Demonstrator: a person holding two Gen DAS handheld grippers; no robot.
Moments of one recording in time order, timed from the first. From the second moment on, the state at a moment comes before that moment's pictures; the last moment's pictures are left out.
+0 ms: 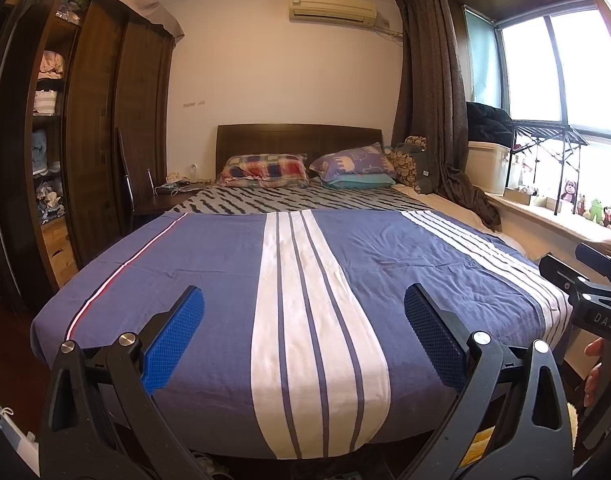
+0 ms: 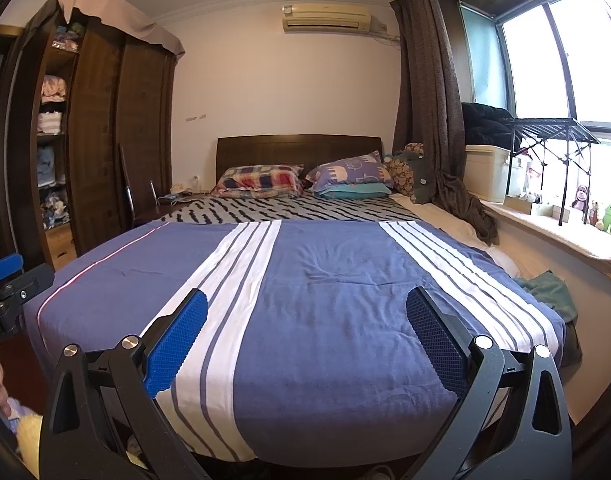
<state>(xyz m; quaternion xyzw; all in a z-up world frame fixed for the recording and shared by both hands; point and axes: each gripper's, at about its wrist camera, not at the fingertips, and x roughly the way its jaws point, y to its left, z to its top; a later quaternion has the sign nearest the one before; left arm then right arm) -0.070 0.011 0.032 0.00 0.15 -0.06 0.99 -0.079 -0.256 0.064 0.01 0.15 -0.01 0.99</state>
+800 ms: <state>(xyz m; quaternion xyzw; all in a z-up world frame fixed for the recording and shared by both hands) -0.071 0.010 0.033 -0.01 0.15 -0.06 0.99 -0.079 -0.251 0.063 0.01 0.15 0.00 0.99</state>
